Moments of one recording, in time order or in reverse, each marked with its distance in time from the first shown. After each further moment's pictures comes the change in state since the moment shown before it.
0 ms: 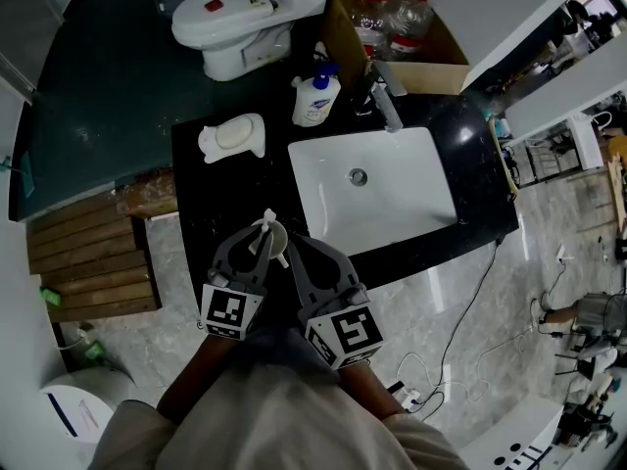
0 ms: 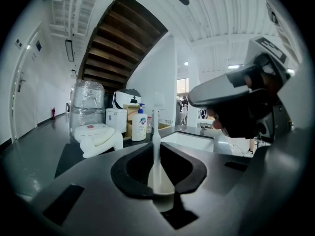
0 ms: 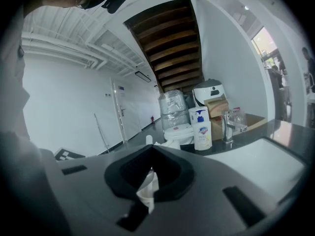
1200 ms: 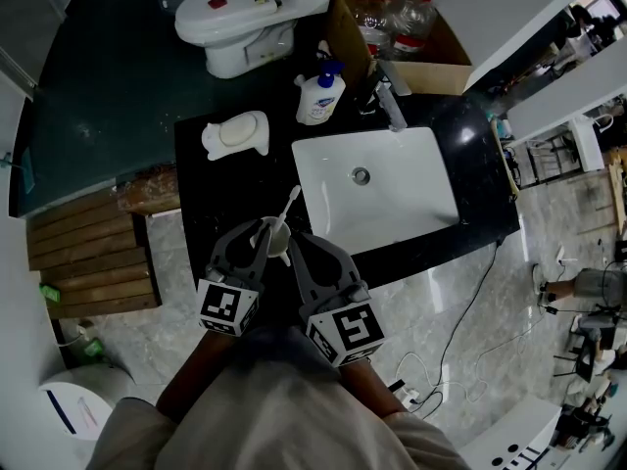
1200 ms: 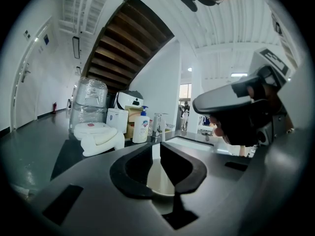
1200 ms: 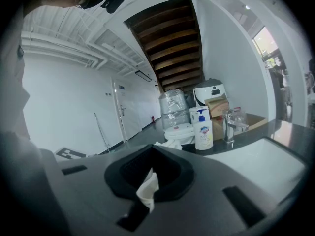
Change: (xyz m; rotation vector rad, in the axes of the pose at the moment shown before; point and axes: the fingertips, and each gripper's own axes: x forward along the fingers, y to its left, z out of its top) left arm -0.003 0.010 0.002 -0.082 -0.038 0.002; right arm 0.003 0.002 0.000 -0.001 0.005 0.005
